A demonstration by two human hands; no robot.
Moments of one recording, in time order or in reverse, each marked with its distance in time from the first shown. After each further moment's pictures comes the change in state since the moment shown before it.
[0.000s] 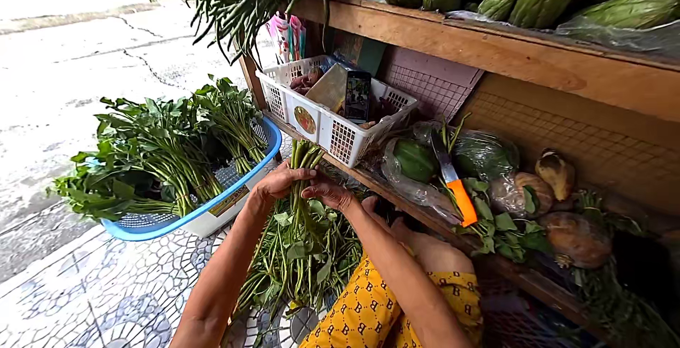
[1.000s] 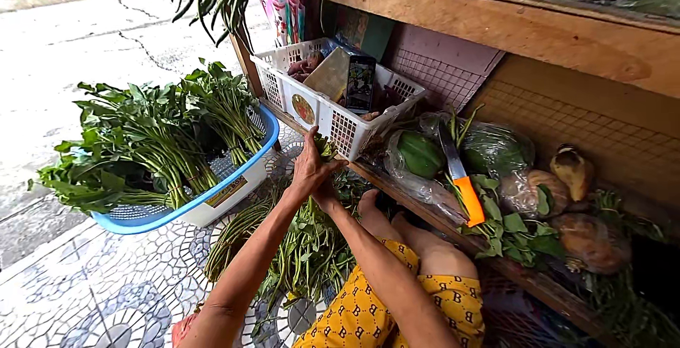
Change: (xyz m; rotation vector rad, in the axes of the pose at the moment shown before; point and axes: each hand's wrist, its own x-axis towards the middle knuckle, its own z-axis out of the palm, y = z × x) left_hand 0.050 -0.041 0.044 0.928 0.617 0.175; right_hand 0.003 0.045 0.008 -0.391 0.638 0.013
